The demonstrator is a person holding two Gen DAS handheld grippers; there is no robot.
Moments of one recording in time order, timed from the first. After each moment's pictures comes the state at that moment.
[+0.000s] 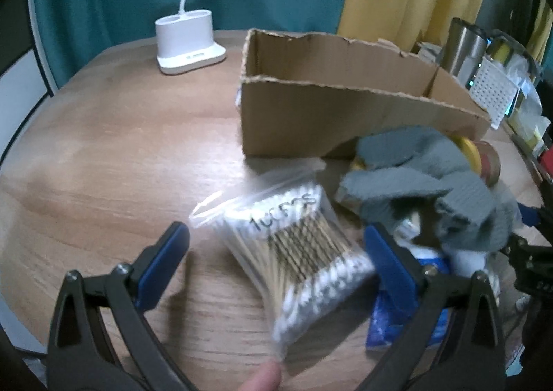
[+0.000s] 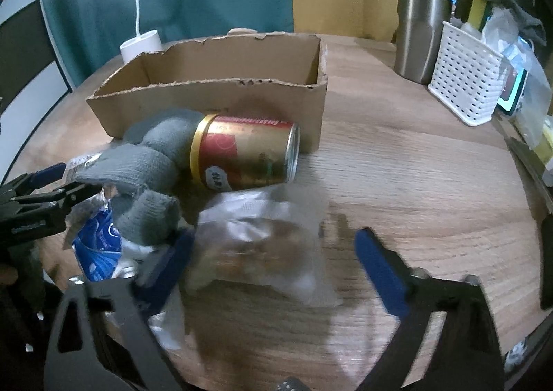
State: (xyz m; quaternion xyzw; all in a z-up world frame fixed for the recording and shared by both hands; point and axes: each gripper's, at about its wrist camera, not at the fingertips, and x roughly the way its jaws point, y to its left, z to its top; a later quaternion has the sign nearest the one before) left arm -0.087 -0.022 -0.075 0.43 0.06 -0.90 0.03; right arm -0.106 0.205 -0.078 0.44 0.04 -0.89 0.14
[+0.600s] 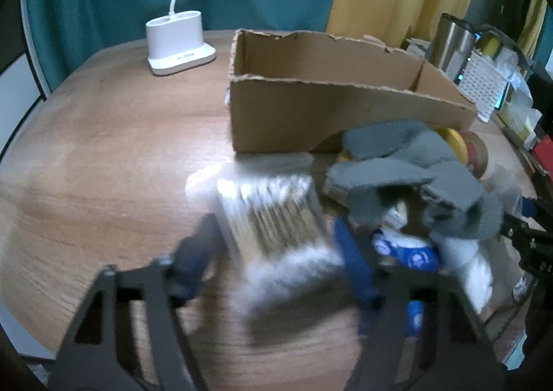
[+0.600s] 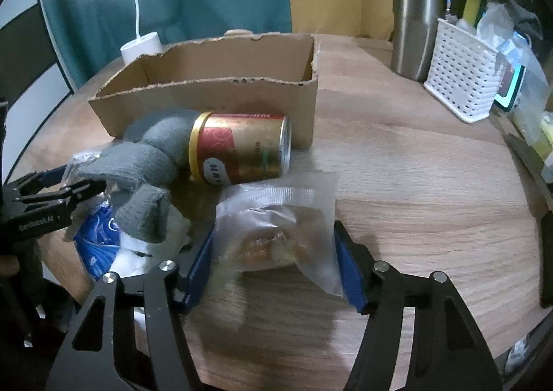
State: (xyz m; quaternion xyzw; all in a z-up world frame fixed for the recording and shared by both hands) left arm -0.080 -0.016 -0.071 0.43 0.05 -0.90 0.01; right arm -0.097 0.217 -0.071 0.43 0.03 -0.89 0.14
